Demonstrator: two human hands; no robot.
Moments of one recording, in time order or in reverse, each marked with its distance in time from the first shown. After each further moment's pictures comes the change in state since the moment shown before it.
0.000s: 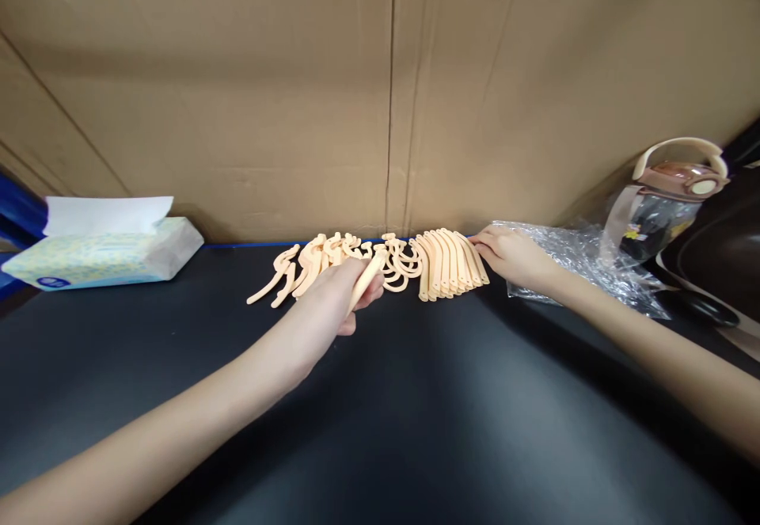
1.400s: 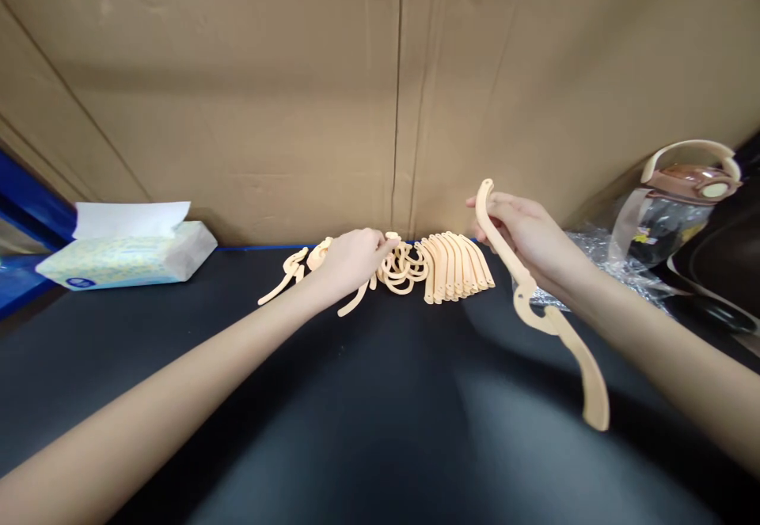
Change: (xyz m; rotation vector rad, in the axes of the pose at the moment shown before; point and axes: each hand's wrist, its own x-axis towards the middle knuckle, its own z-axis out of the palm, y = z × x) left_hand 0.075 0.001 -0.009 0.557 0.102 0.065; right_hand 0.008 -0.074 -0.054 1.137 0.175 0.336
